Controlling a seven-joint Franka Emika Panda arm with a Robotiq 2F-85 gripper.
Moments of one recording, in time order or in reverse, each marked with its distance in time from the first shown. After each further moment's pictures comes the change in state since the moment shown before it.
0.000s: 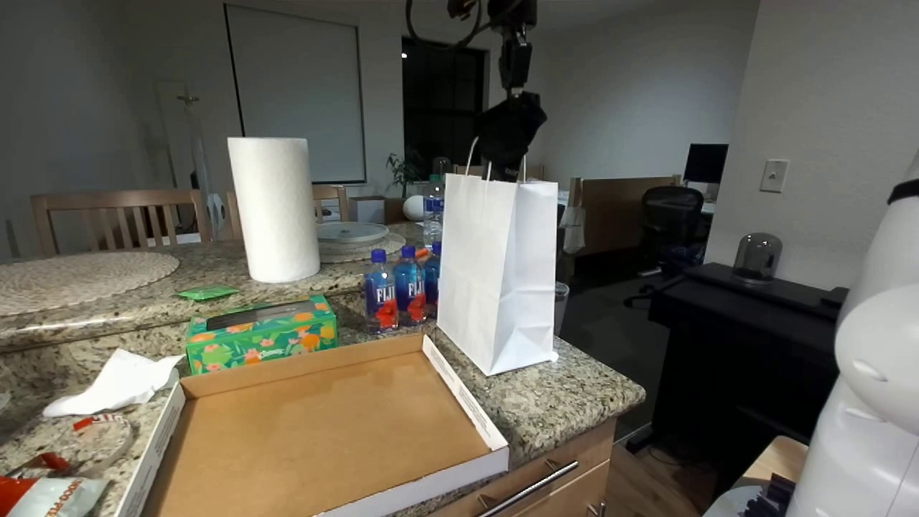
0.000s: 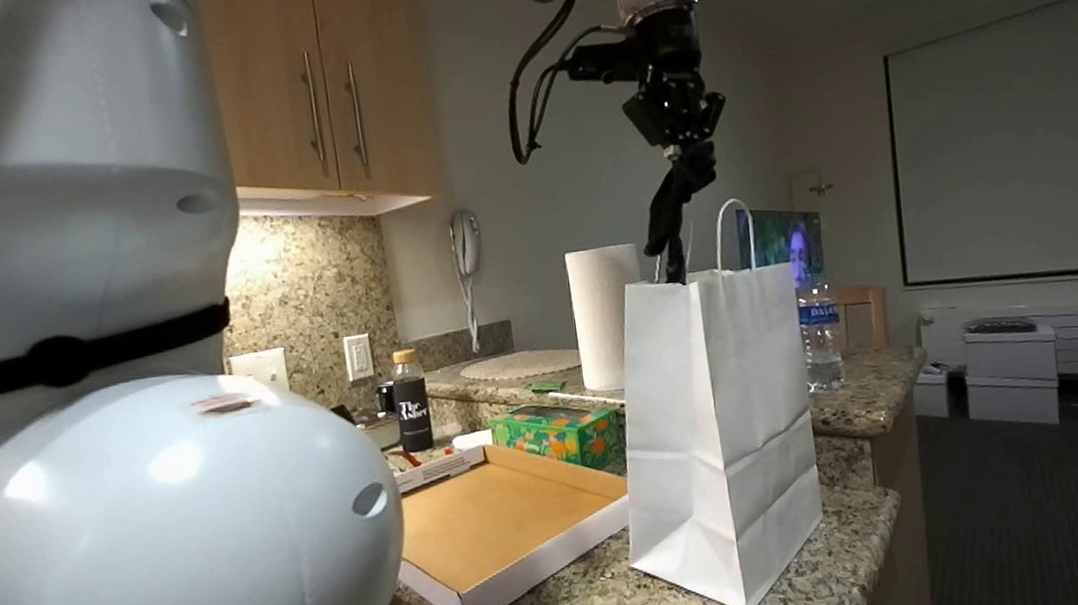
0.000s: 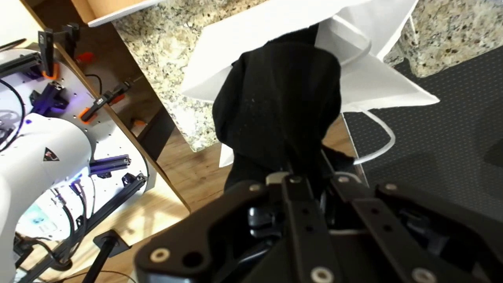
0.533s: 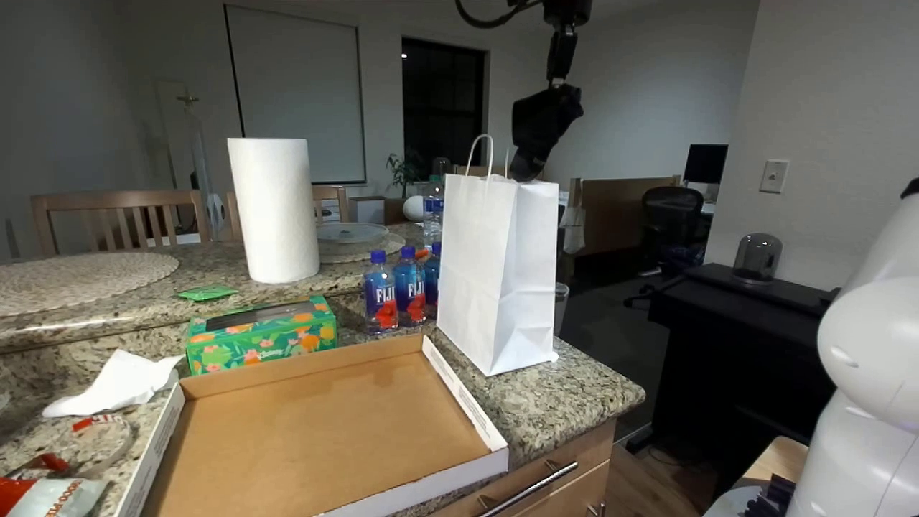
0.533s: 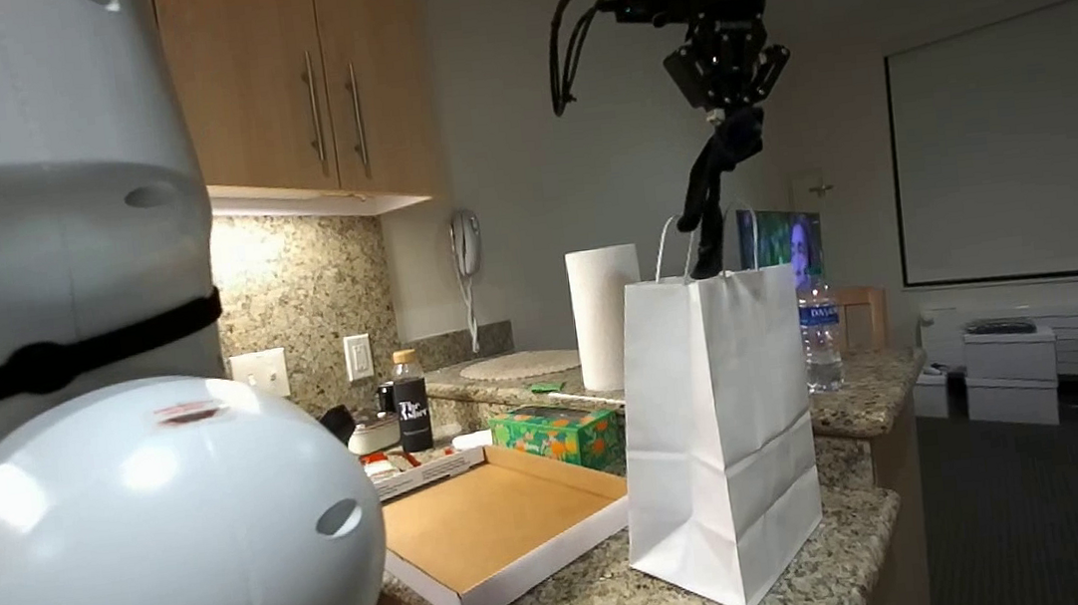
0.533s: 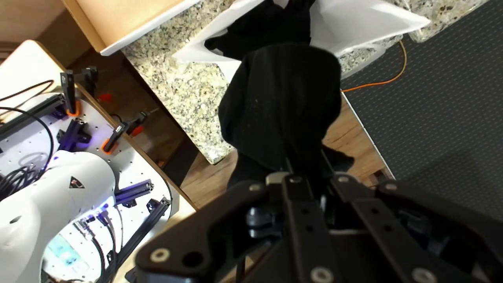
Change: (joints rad) arm -0.093 -0.095 -0.095 -0.069 0.132 0.014 0.000
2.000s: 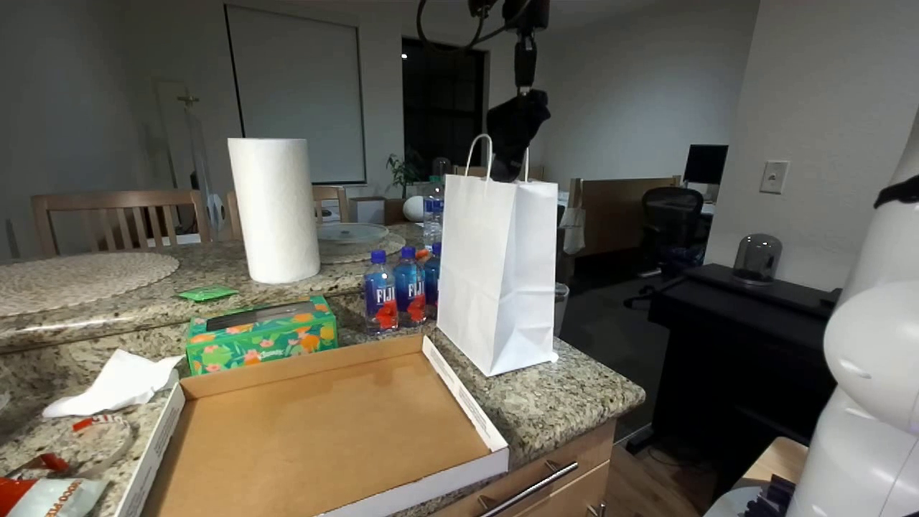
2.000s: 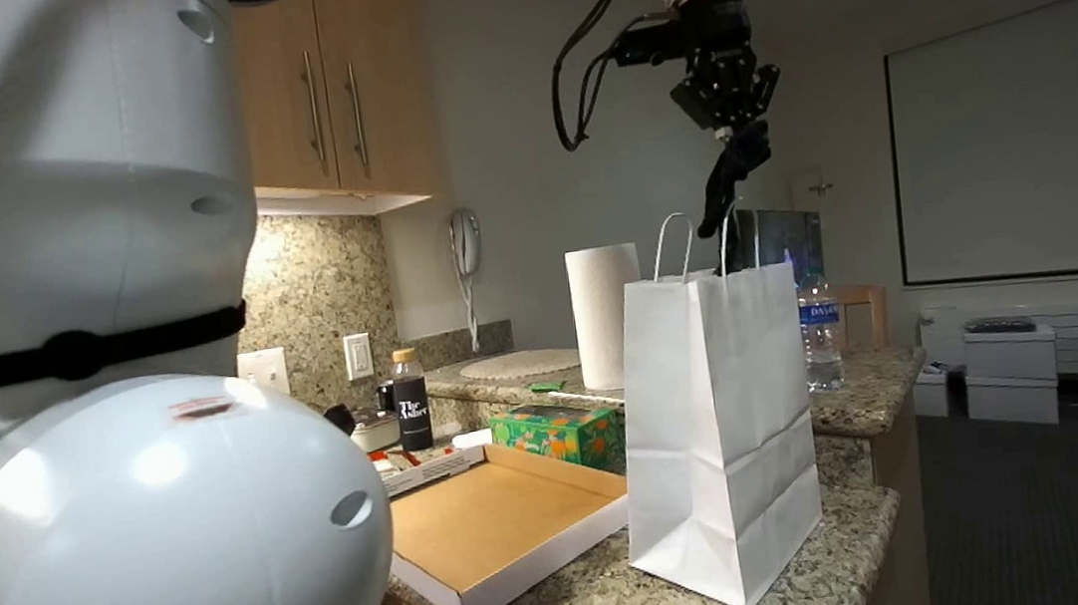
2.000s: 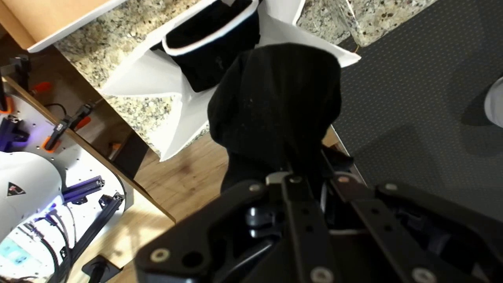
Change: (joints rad) arm 0.039 0.158 0.075 0.161 -0.153 0.051 0.078
